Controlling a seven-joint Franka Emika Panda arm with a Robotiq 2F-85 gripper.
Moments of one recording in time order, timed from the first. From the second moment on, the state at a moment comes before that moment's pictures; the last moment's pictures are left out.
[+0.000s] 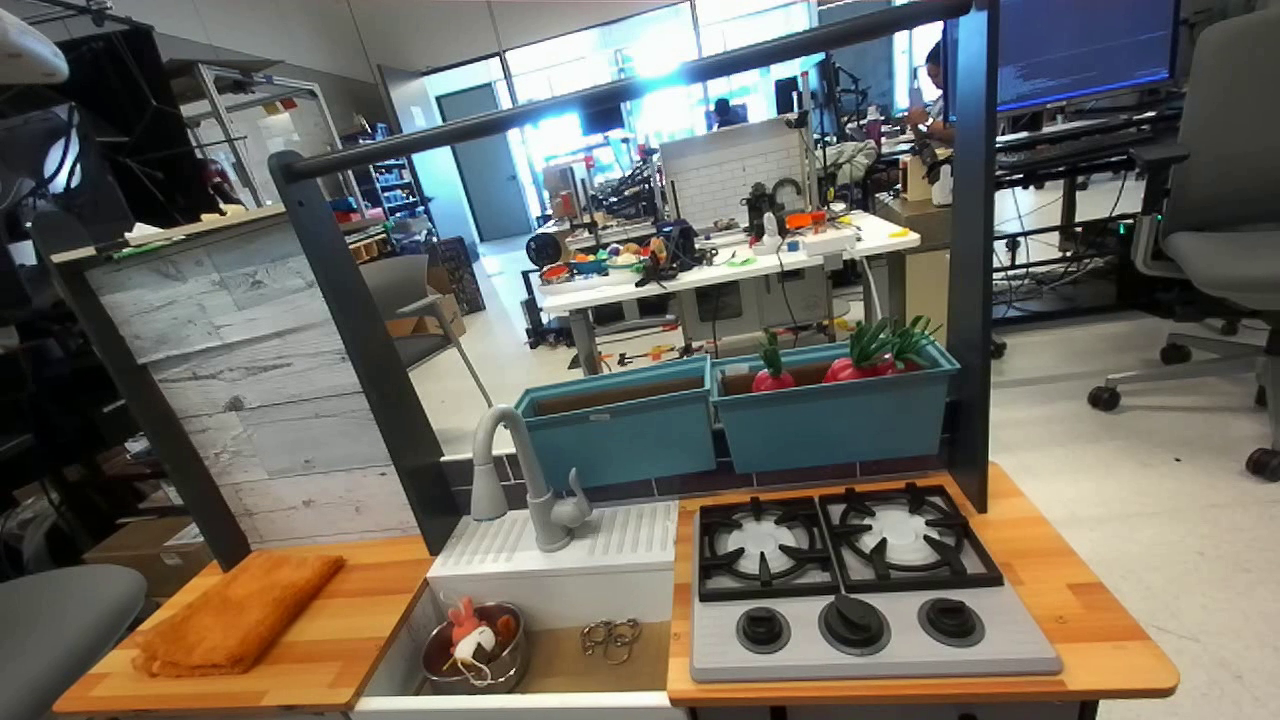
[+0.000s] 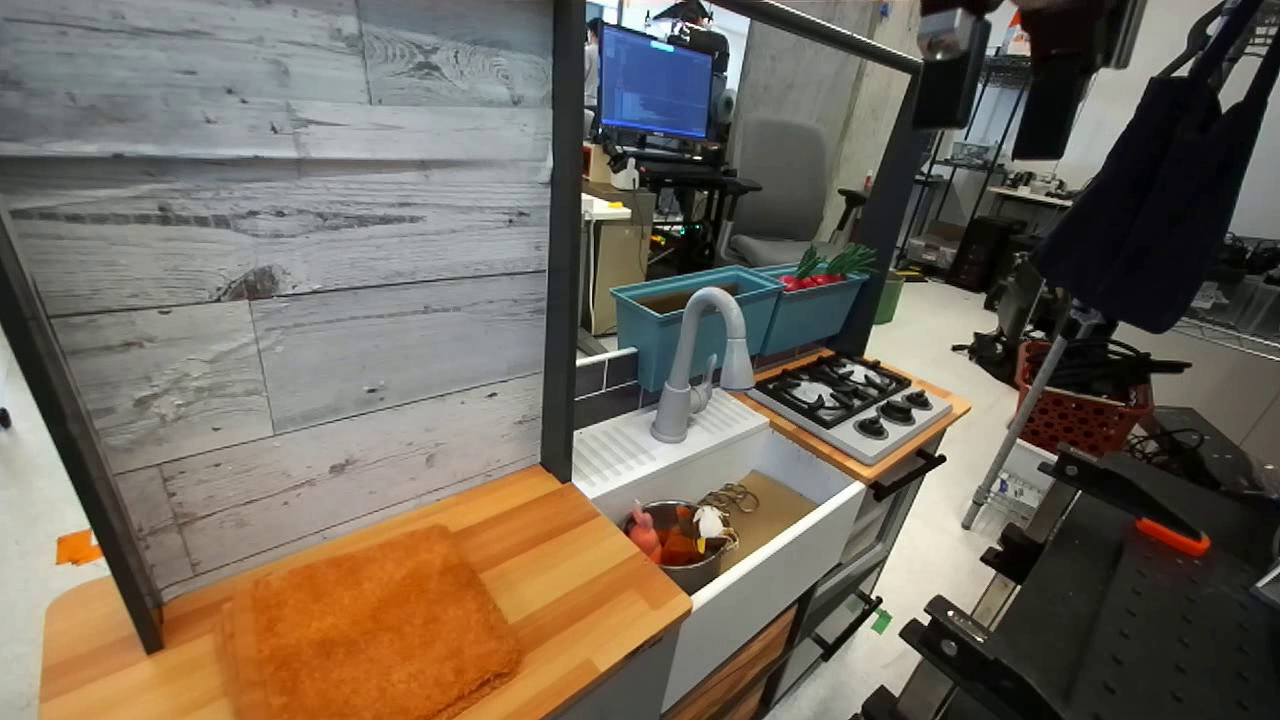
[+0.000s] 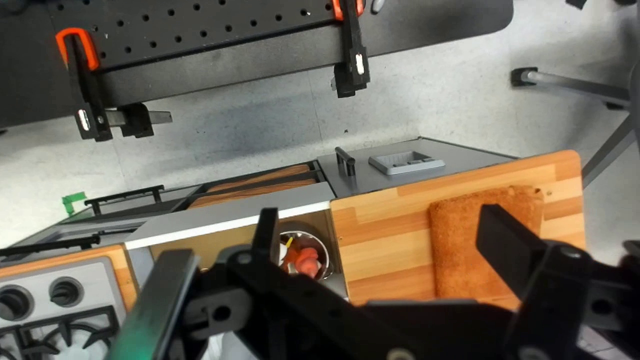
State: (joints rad) arm 0.03 -0.14 0.15 -2.40 0.12 2.13 0.23
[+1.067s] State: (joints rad) arm 0.11 0.02 0.15 -2.34 0.14 2.16 -0.05
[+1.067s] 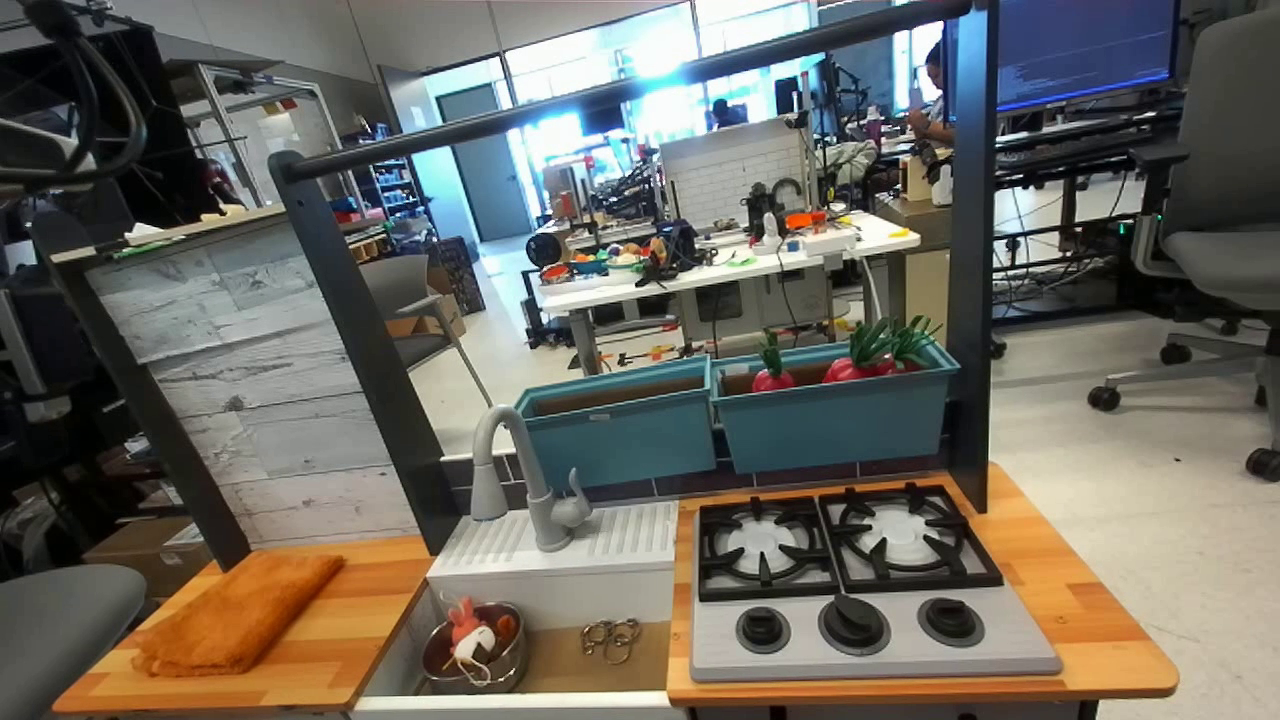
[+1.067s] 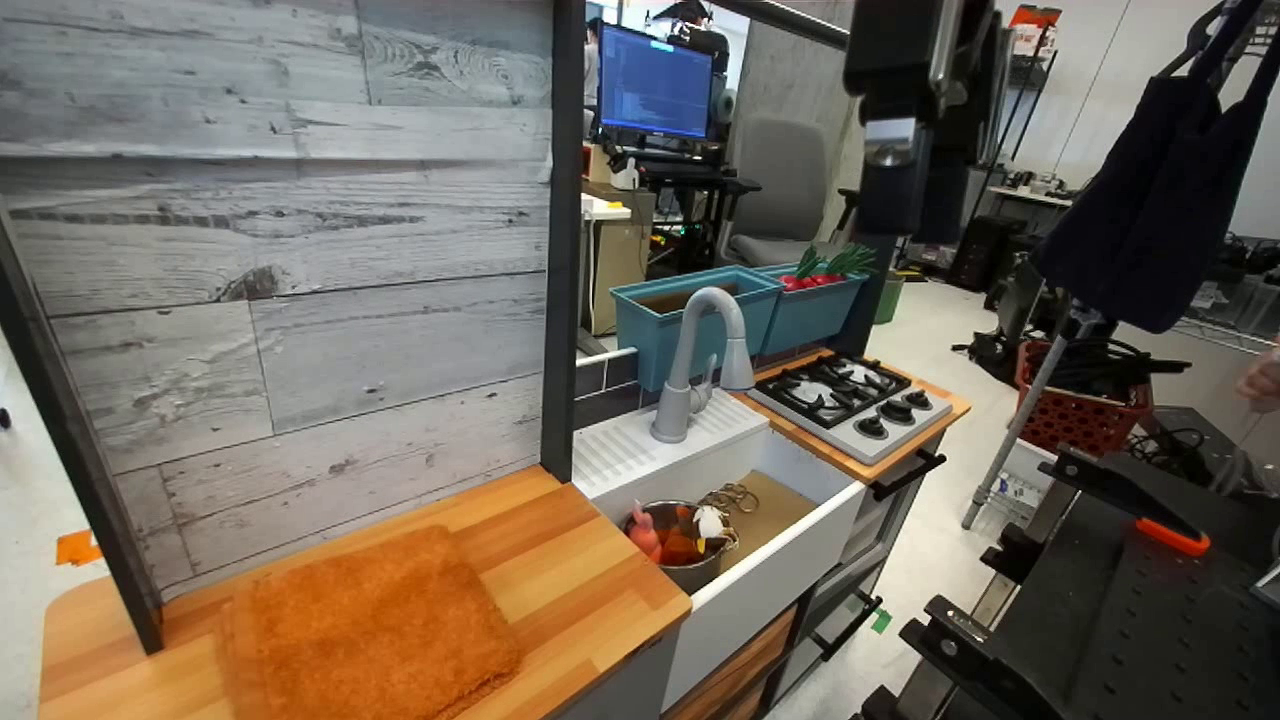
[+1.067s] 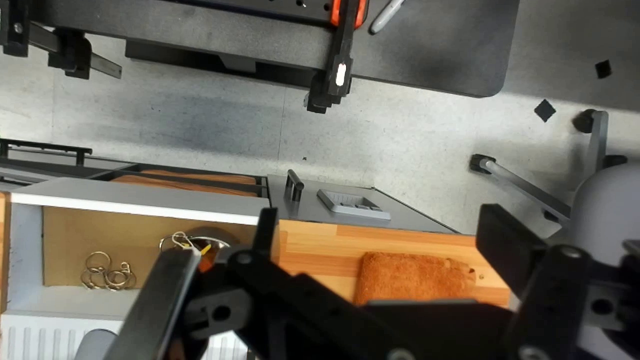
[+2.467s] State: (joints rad) arm 0.35 0.99 0.10 -1.56 -0.04 2.58 0.32
